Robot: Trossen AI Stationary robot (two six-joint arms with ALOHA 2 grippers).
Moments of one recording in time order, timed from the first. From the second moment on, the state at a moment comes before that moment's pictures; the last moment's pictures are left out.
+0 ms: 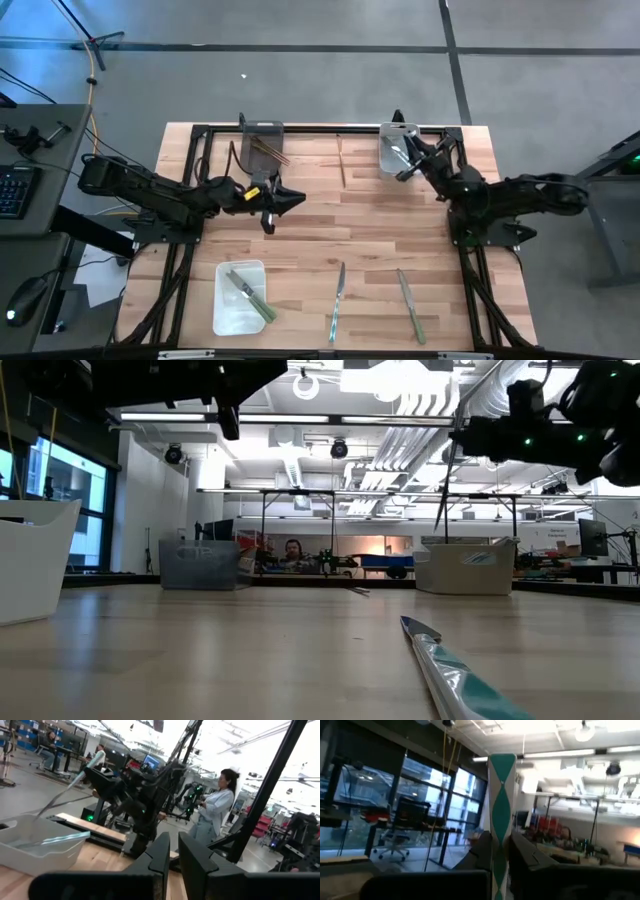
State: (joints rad) left arm -0.05 1.26 0.45 1.00 -0.09 -0.34; right arm -0.41 1.16 0.07 1.56 0.36 -0.41
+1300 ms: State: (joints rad) left arm -0.05 1.26 0.45 0.98 -0.09 -0.31; right arm -0.62 1.64 0.25 1.51 0.33 -0.16
